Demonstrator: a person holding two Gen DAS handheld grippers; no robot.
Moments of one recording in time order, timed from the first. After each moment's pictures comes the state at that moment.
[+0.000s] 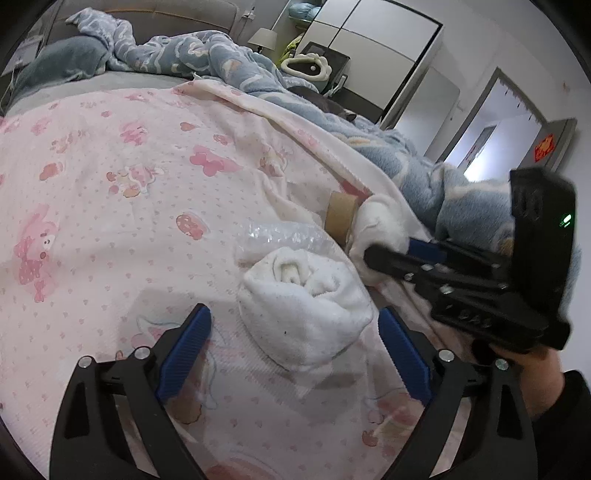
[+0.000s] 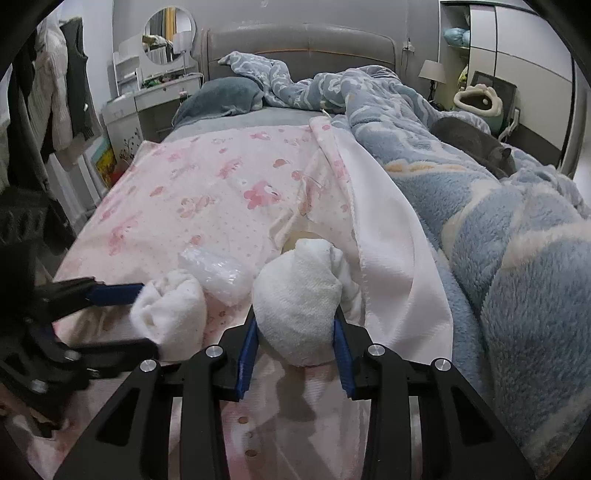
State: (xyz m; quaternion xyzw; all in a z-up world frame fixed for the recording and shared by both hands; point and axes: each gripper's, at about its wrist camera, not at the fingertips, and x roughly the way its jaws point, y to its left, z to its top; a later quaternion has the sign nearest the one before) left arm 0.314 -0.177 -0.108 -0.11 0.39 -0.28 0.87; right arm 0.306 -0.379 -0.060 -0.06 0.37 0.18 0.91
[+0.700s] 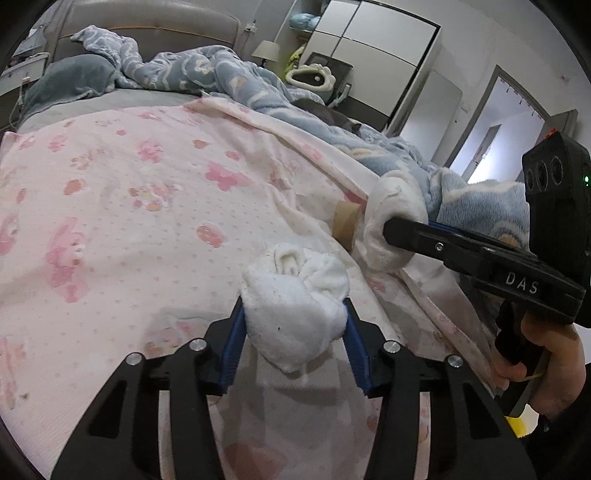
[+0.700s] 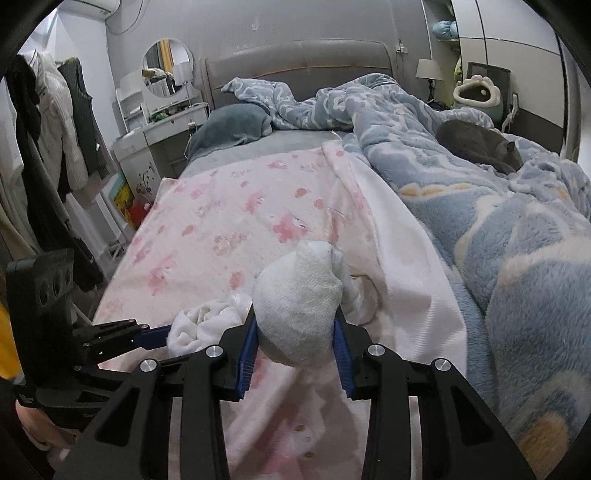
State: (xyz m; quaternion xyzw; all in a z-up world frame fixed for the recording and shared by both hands) left arm 0.296 -0.162 -0.094 -0.09 0.37 -0.26 0.89; right arm 0.293 -0.368 -0.030 0.01 0.35 0.20 0.91
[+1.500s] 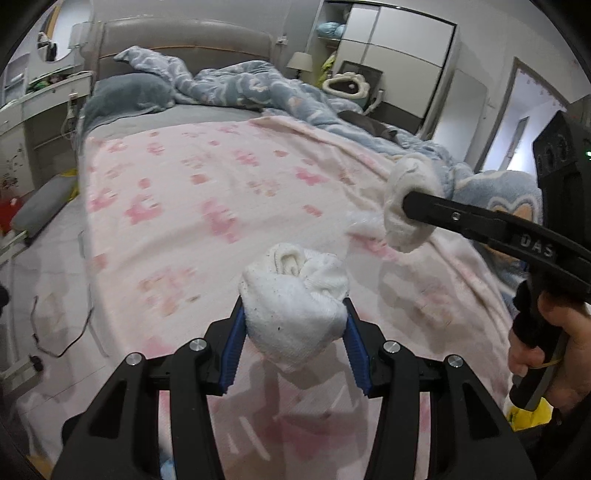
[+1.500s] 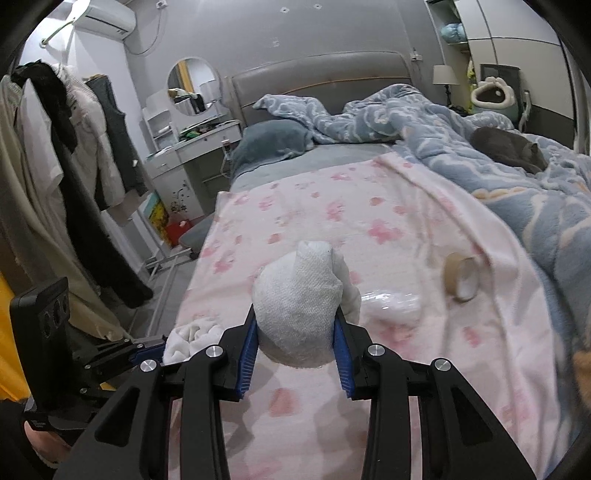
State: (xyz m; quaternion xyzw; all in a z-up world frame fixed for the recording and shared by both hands) left arm 0.203 -0.060 -0.065 -0.05 0.37 -0.17 0.91; right arm 0.223 -0.276 -0.009 0.05 0.33 0.25 0.91
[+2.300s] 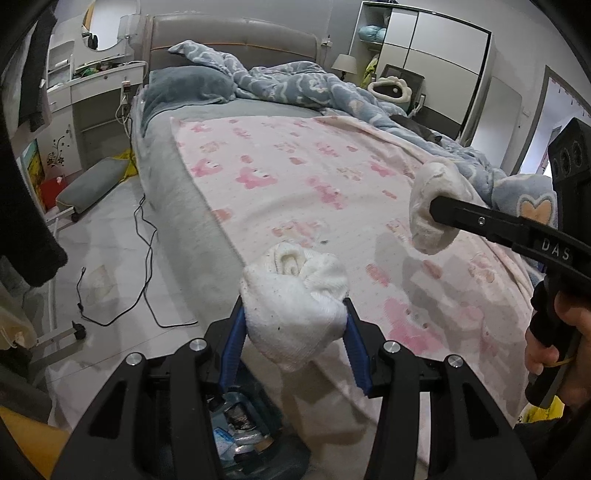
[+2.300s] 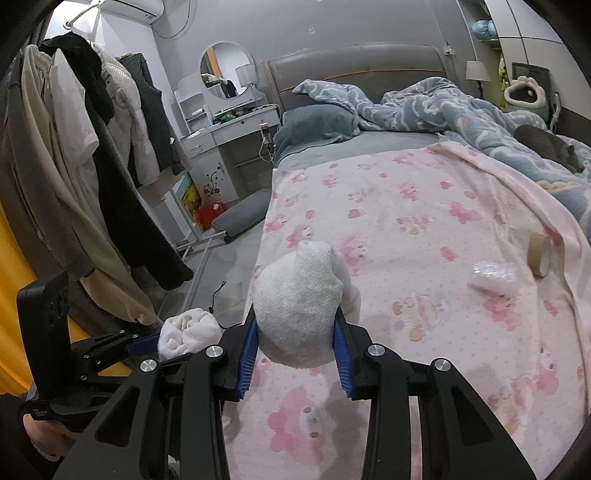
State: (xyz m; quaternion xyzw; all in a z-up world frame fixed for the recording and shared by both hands) left arm 0.147 0.037 -0.069 -0.05 0.37 -0.10 0.92; right arm 0.182 -0.188 -0.018 0.04 0.34 0.30 0.89
